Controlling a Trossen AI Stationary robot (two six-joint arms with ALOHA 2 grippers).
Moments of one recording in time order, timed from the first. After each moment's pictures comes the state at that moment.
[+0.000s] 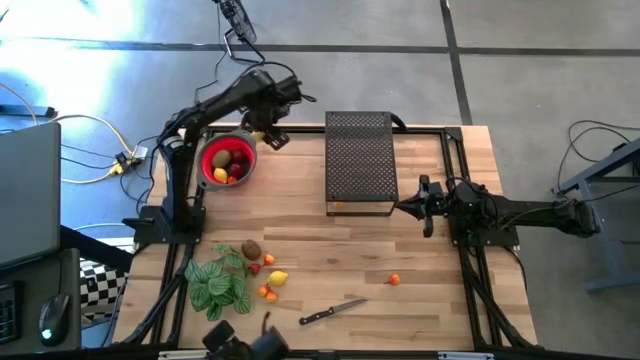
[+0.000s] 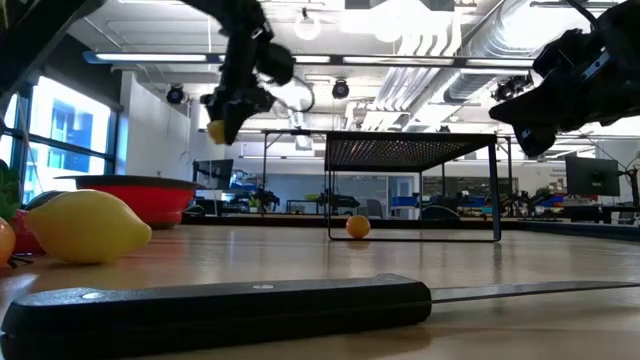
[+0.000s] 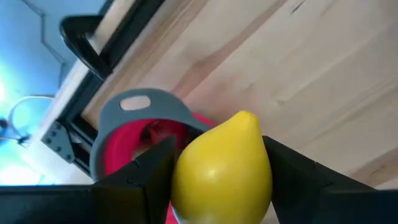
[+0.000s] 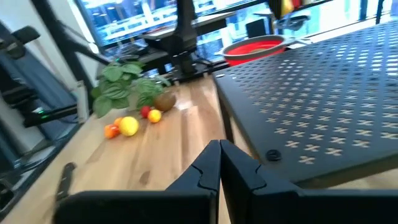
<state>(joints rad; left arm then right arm) 0.69 1.92 1.90 -1.54 -0.19 -0.11 -0.14 0.25 0.01 0.14 -0.08 0.27</state>
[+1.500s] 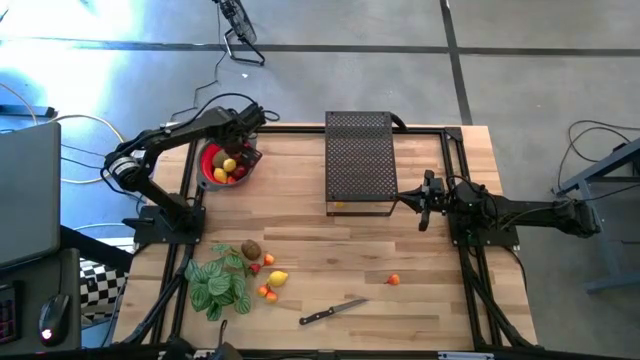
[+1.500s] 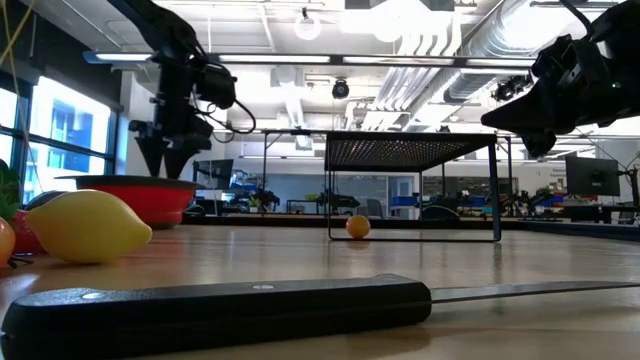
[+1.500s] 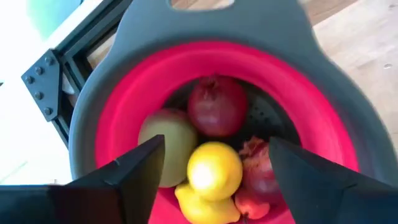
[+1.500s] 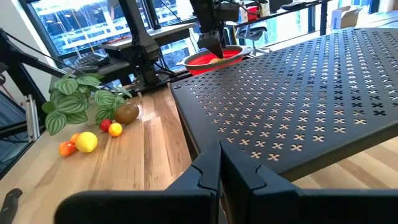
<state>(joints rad) 0.79 1.50 1.09 -1.00 -0.34 -0.22 -0.14 0.25 0.01 0.14 0.08 0.26</state>
